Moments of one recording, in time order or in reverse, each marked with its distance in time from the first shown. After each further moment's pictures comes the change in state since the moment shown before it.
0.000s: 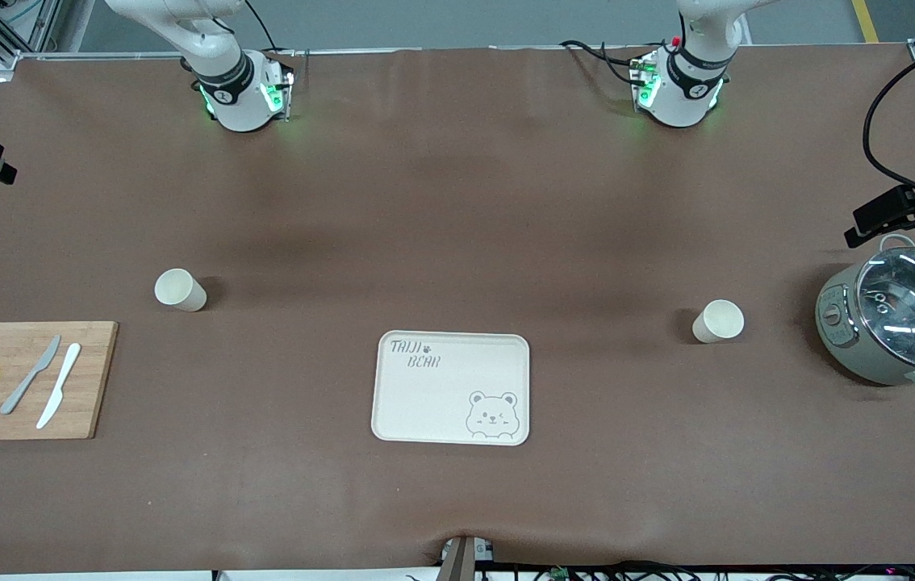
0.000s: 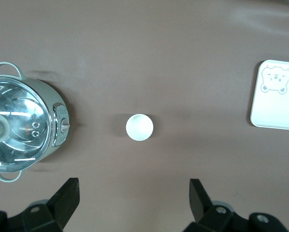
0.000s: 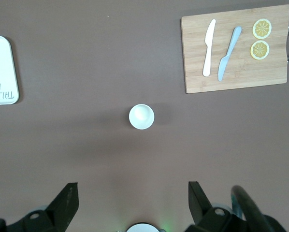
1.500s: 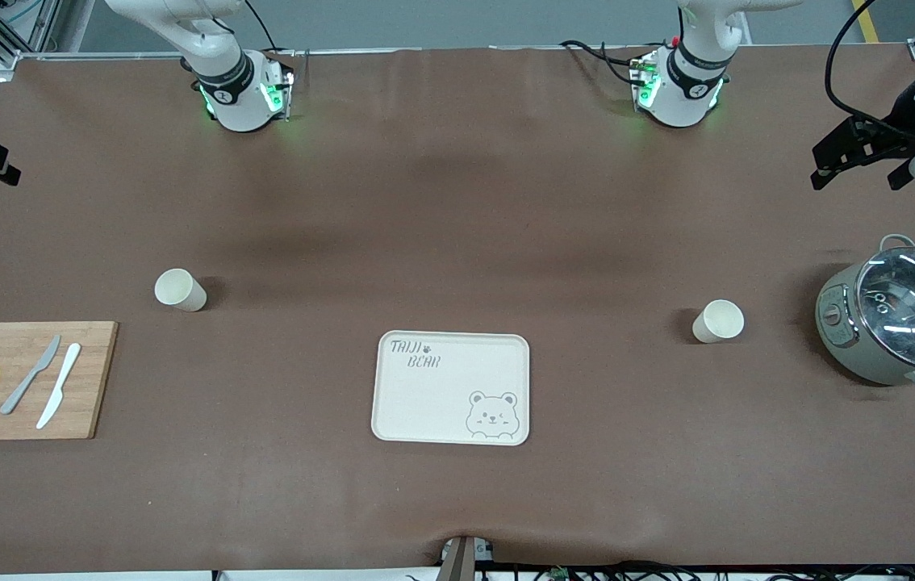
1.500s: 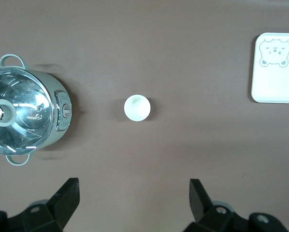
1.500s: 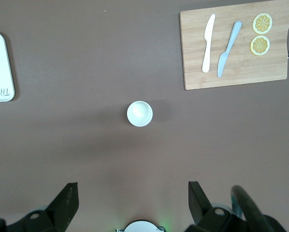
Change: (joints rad) left arm -0.319 -0.223 0.249 -0.212 0.027 0.020 0.004; right arm 0.000 0.000 -0.003 -0.015 -0.002 0.000 0.000
